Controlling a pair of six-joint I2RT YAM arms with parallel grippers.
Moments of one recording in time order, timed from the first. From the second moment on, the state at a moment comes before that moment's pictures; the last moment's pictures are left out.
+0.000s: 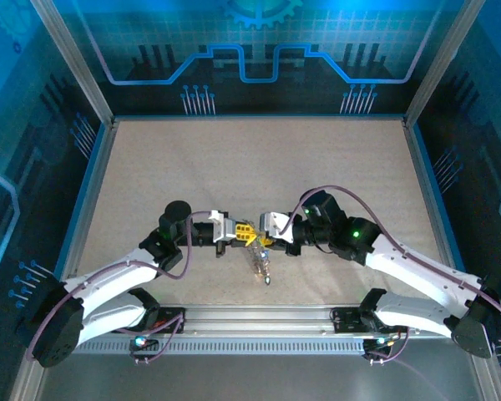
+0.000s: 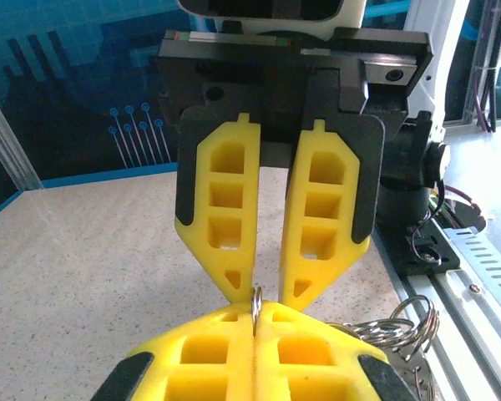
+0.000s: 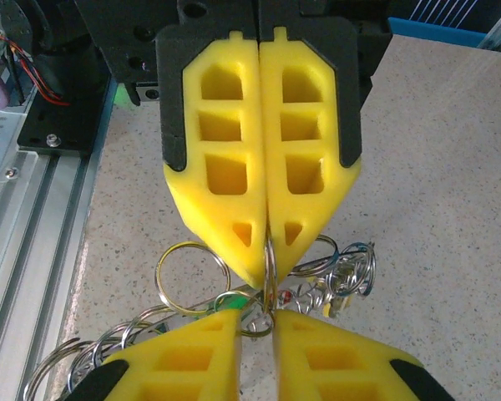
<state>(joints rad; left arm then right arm) -0.60 1.06 0.43 0.52 0.85 0.25 0.83 1.05 0.83 -0.40 -0.42 -0.54</state>
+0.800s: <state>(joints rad) -0.59 1.12 0.41 0.72 0.89 0.15 0.81 1.01 0.77 -0.27 -0.45 -0.47</state>
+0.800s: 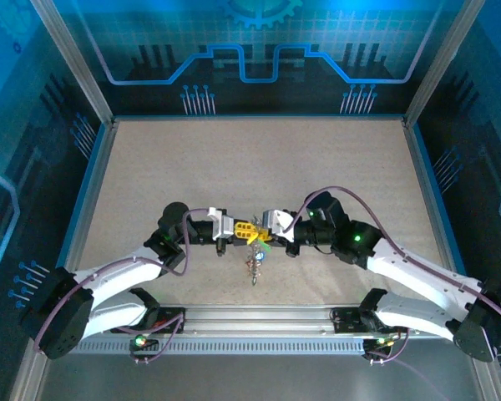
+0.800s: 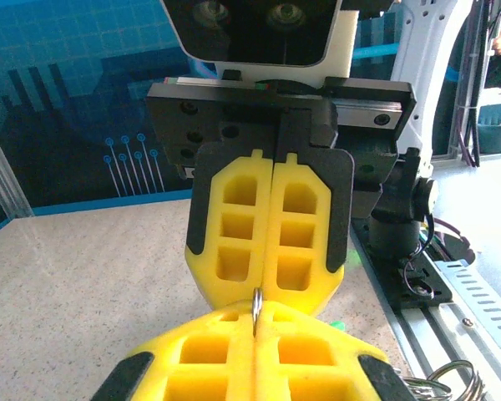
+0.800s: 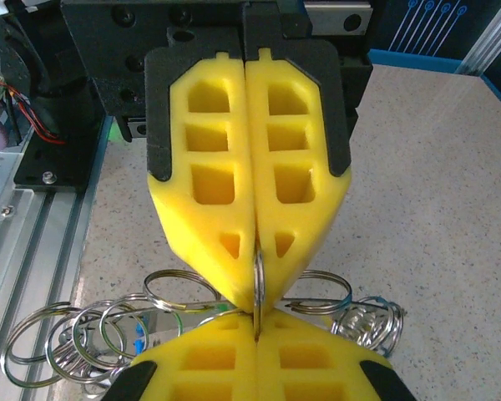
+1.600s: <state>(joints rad) -0.60 1.08 0.44 0.48 0.87 0.28 0.81 1.02 0.81 -0.43 -0.38 -0.52</state>
